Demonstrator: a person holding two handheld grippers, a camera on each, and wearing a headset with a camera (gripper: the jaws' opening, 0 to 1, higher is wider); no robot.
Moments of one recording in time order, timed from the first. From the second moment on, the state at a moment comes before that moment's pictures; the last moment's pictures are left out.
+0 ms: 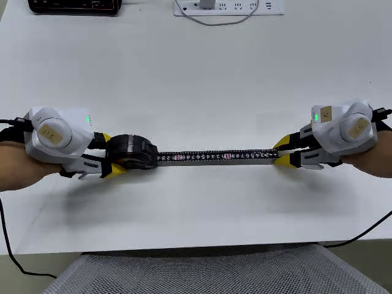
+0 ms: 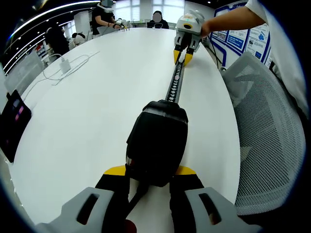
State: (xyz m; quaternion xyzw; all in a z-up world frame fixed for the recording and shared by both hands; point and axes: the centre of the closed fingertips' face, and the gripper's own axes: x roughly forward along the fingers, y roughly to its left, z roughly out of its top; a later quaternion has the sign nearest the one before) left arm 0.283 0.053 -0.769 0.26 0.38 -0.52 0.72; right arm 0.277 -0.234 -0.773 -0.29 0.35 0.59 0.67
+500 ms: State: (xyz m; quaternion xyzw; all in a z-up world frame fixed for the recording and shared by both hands) left arm 0.283 0.052 -0.769 0.25 0.38 -0.51 0.73; right arm 0.276 -0.235 -0.773 -0.29 0.36 0.59 0.66
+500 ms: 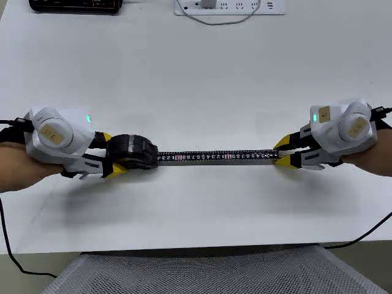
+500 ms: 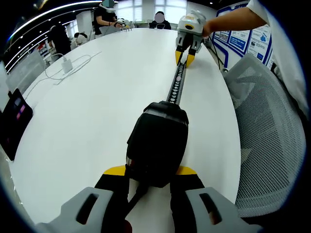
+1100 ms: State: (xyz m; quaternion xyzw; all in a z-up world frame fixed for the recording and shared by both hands) left arm 0.279 0.050 -0.769 0.24 0.39 -0.51 0.73; right arm 0.272 -0.230 -0.773 -0.28 0.37 0.59 0.66
